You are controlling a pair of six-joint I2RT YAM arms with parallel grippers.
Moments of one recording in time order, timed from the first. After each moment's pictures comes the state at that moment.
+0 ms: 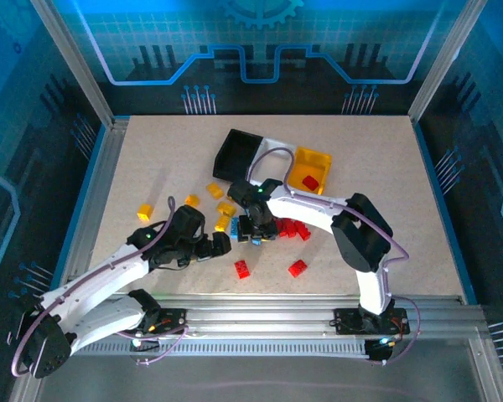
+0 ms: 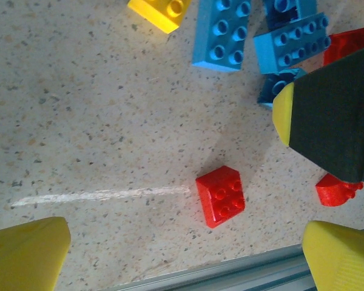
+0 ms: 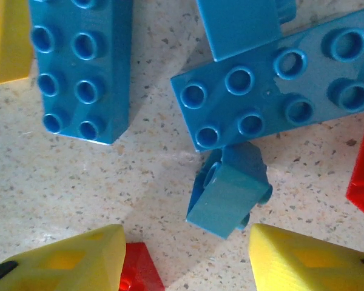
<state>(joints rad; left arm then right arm) -0.62 0.97 0.65 -0.73 0.12 -0.90 0.87 1.97 1.48 -0.95 -0.11 0.79</state>
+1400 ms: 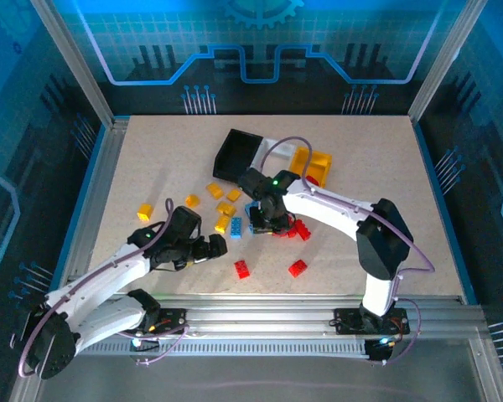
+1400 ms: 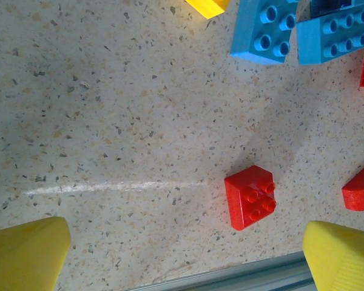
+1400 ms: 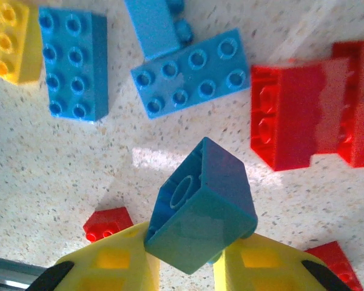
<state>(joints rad) -0.56 1.00 0.61 -0.72 0.17 -0.87 0.82 1.83 1.49 -1.06 -0.05 0.78</state>
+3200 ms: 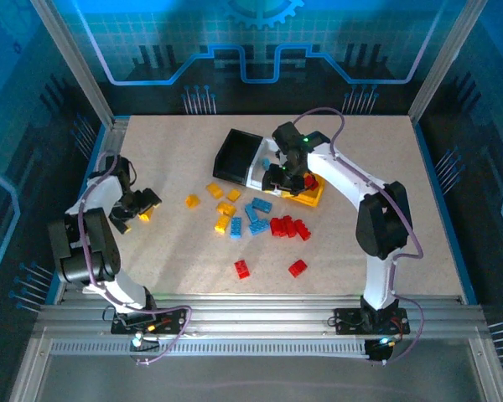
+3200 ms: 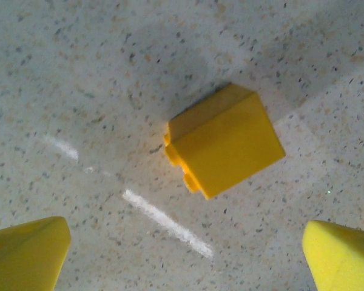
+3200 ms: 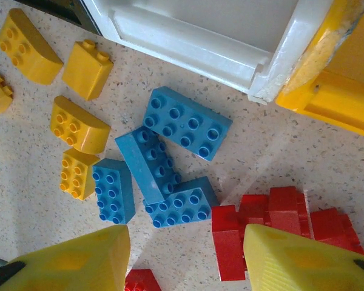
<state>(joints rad) 0.29 1.64 1.07 -0.85 0.04 -0.56 0.51 1.95 1.72 -1.06 -0.25 0.61</state>
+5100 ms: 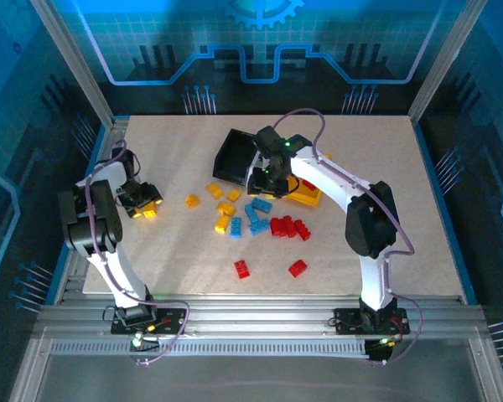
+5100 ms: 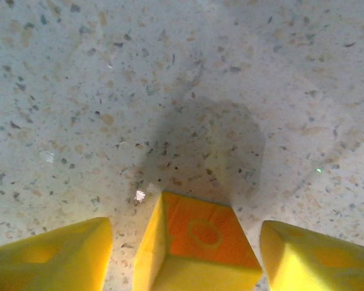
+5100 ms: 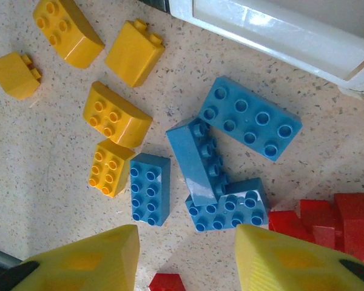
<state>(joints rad) 0.29 1.90 1.25 -0.81 0.11 -0.37 0.62 2.01 1.80 -1.06 -0.23 0.66</state>
